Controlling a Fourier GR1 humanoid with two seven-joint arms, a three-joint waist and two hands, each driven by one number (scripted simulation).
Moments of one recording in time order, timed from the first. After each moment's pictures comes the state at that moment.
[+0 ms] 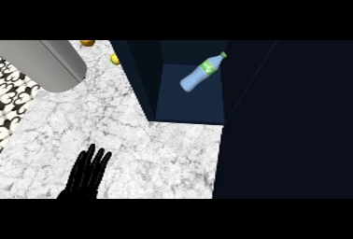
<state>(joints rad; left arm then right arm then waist) 0.22 0.53 -0.65 -1.70 0.76 0.19 -0.77 0.93 -0.51 0.47 -2.50 0.02 0.51 -0.43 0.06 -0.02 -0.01</state>
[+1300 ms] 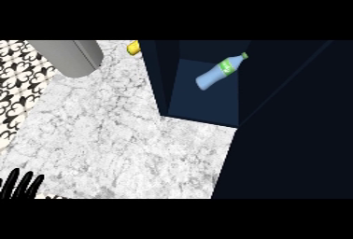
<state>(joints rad) 0.47 0.89 -0.44 -1.76 0.86 -0.17 -0.93 0.35 -0.46 0.61 -2.48 0.00 0.43 -0.02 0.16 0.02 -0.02</state>
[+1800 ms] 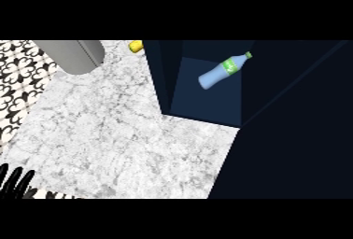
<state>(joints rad) 0.47 0.94 -0.39 -1.76 0.89 -0.21 -0.93 0.29 -0.42 0.60 -2.46 -0.05 0.47 0.05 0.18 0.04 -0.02</state>
